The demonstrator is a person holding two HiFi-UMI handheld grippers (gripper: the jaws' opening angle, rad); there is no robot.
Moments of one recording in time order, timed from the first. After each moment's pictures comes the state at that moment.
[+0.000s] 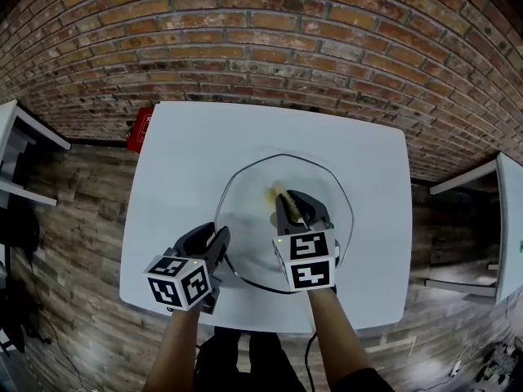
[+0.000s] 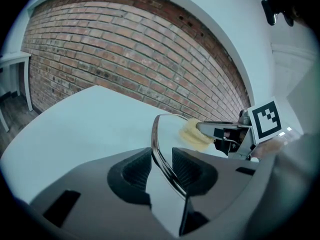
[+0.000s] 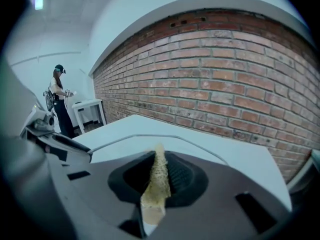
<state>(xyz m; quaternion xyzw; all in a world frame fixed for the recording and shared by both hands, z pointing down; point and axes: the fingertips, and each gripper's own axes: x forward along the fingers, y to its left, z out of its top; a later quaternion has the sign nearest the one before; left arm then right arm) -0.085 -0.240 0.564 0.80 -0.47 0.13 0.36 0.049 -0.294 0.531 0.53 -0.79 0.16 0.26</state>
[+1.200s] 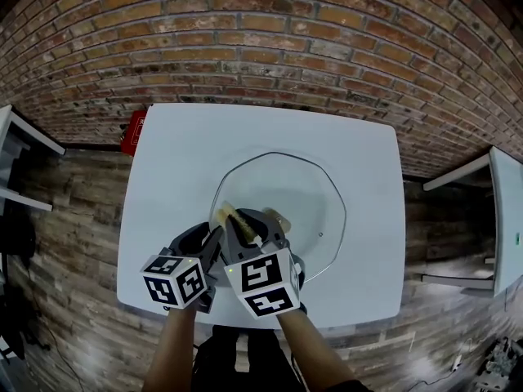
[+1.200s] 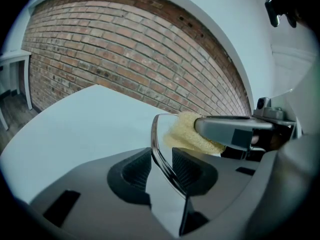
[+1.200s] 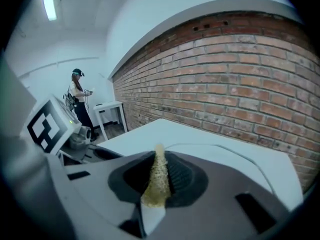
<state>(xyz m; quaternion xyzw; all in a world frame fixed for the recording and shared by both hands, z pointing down) -0.084 -0.236 0.562 0.80 -0.46 0.13 0.37 -0.040 -0.248 0.505 0.44 -0.85 0.15 0.25</state>
